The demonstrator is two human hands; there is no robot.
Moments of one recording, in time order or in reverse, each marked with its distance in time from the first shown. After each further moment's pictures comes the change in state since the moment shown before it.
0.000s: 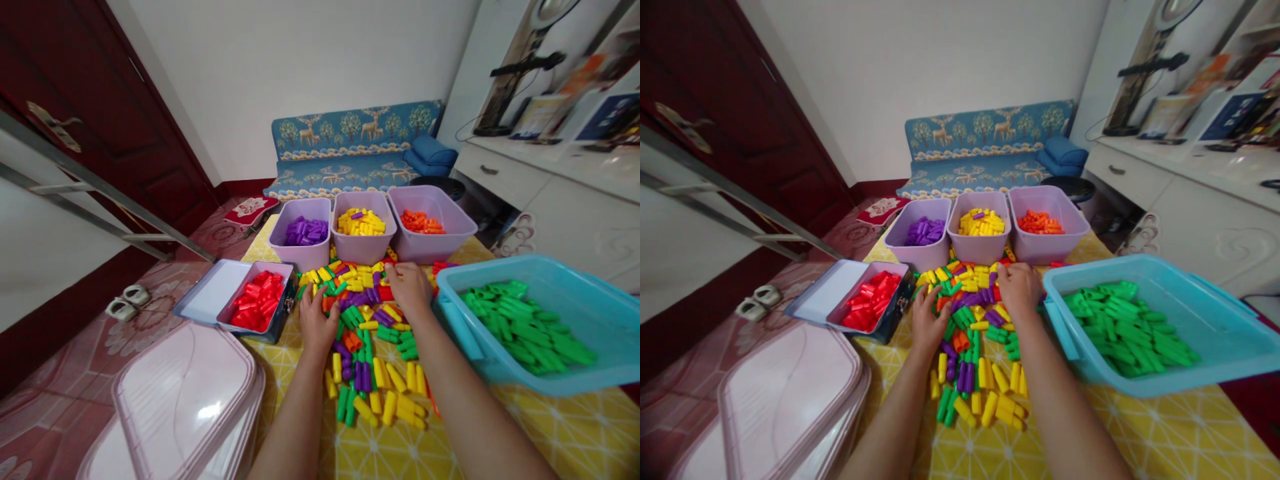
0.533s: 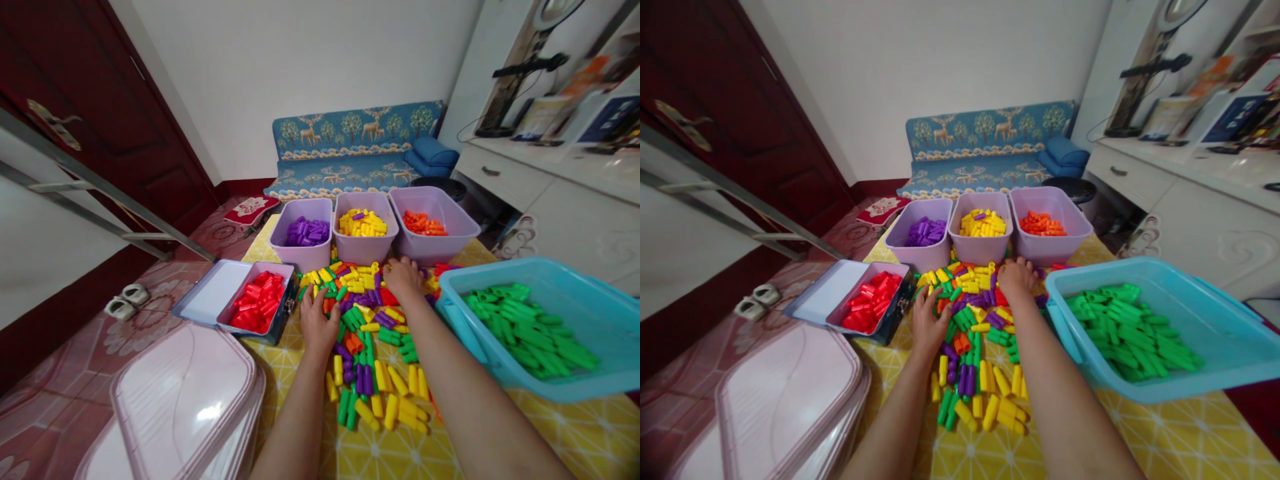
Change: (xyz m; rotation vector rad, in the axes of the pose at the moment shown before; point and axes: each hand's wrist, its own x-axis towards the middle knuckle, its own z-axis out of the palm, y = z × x) left_hand 0.000 -0.001 0.001 0.008 -0.002 -0.021; right_hand 0.028 -0.005 0.022 -0.230 -0.178 0.070
